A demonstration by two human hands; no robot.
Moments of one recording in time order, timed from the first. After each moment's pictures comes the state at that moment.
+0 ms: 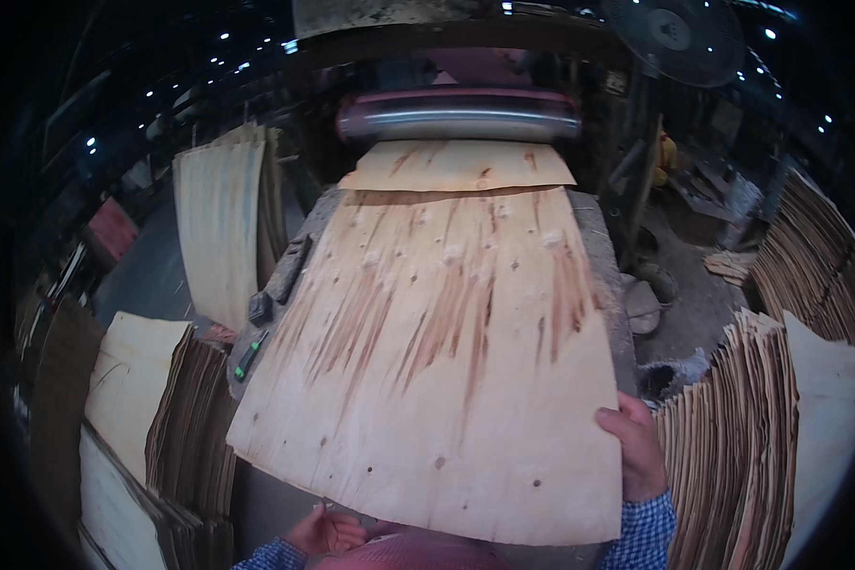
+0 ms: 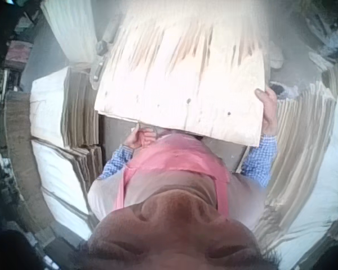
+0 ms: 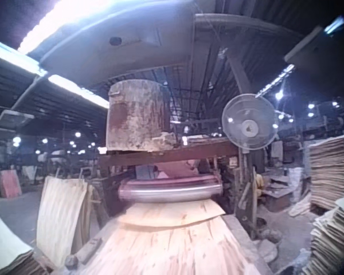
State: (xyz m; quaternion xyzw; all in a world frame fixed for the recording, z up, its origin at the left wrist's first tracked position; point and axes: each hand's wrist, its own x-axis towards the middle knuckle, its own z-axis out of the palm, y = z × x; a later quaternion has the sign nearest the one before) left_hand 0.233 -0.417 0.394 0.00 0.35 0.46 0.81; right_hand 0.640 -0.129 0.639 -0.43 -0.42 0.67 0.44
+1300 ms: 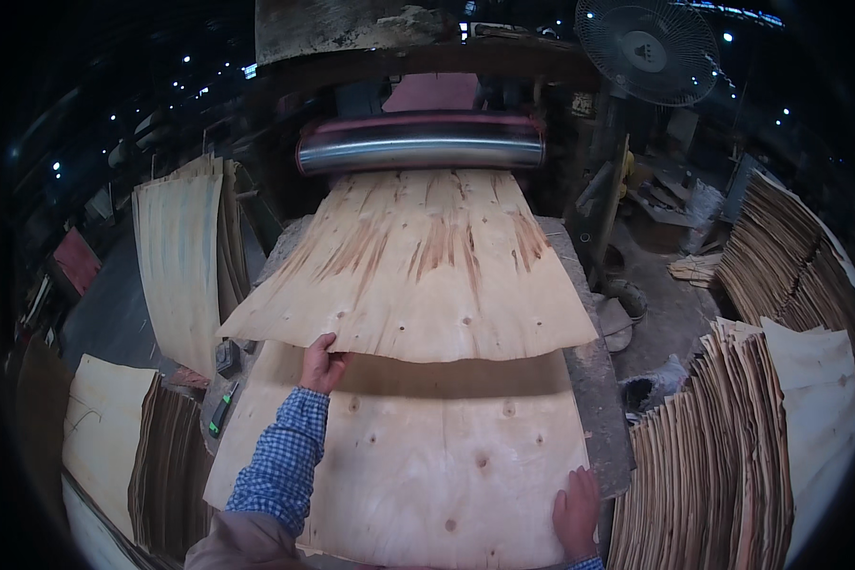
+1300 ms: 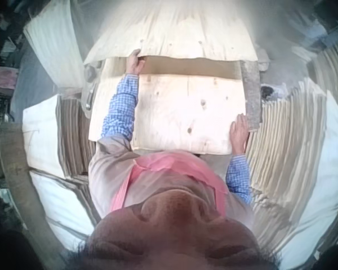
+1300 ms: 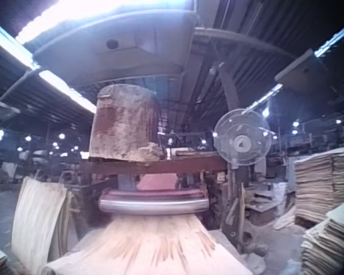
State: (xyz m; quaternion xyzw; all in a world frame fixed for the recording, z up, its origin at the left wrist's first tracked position) left_hand 0.135 0.060 0.439 0.09 0.29 0.74 0.60; right_hand 0.650 -0.168 0.454 -0.65 -0.72 0.01 0.24
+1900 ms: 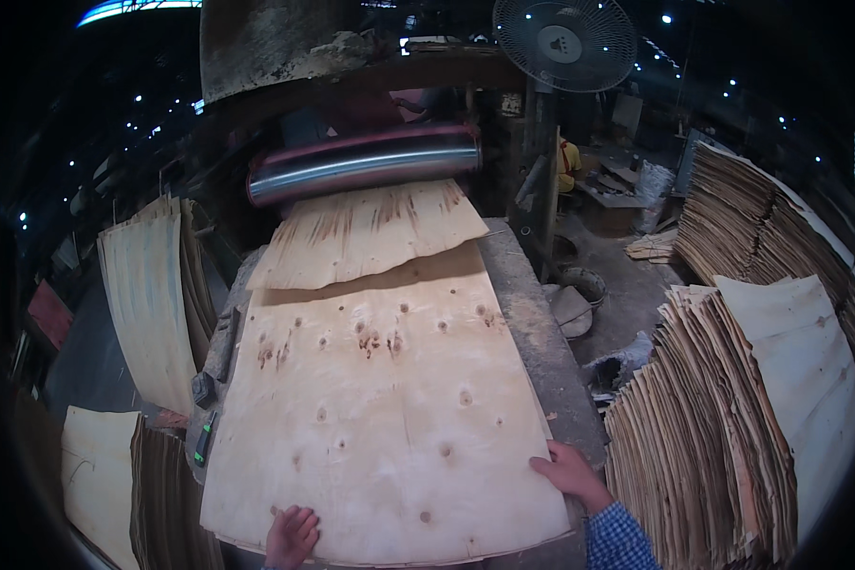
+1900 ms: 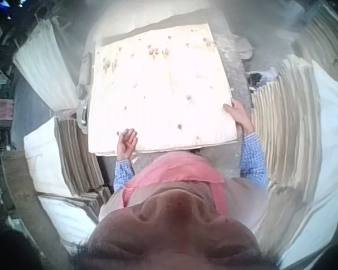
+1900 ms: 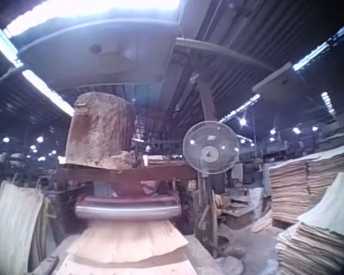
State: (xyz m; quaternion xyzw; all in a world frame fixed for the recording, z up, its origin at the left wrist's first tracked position) left_hand 0.176 -0.299 0.392 -0.01 0.45 0.62 0.64; right_hand 0.689 -0.144 0.518 -0.62 -0.55 0.49 0.30
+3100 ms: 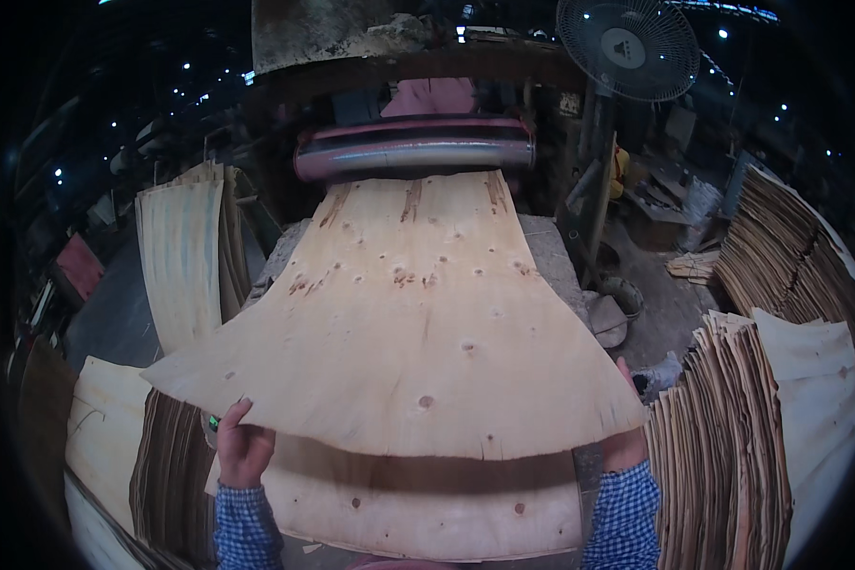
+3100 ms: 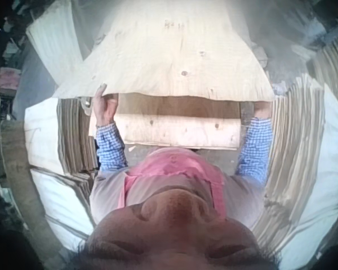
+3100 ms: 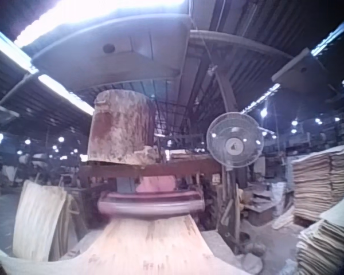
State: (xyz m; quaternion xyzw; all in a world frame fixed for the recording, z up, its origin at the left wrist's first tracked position) left_hand 0.186 -0.187 0.595 0.10 0.25 0.79 0.55; right_hand 0.677 -0.047 0.587 -0.26 -0.21 0.73 0.59
